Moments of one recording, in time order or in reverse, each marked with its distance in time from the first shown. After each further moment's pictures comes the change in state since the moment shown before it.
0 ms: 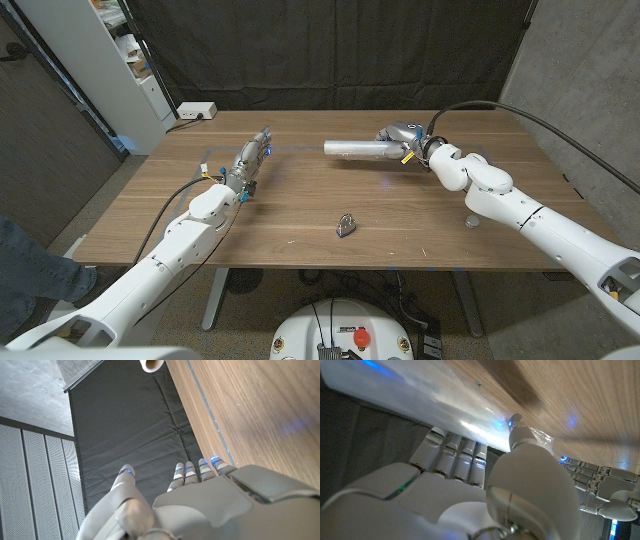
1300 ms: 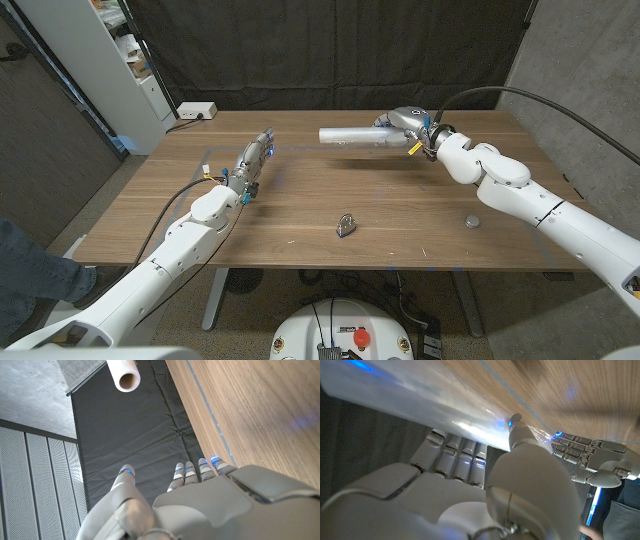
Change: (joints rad) left arm 0.026 0.011 0.000 -0.055 0.012 0.013 0.024; left_hand 0.000 0.000 0.000 0.000 0.000 0.000 0.000 0.000 0.000 0.000 0.000 0.000 0.000 0.000 0.000 0.000 0.000 0.000 0.000 0.000 0.000; right arm -0.016 -0.073 0.046 -0.105 0.047 0.058 -0.033; right_hand 0.004 -0.004 0.000 0.000 -0.008 0.003 0.003 -0.002 0.001 0.011 0.000 0.000 0.009 0.022 -0.004 -0.012 0.006 -0.001 -0.020 0.000 0.000
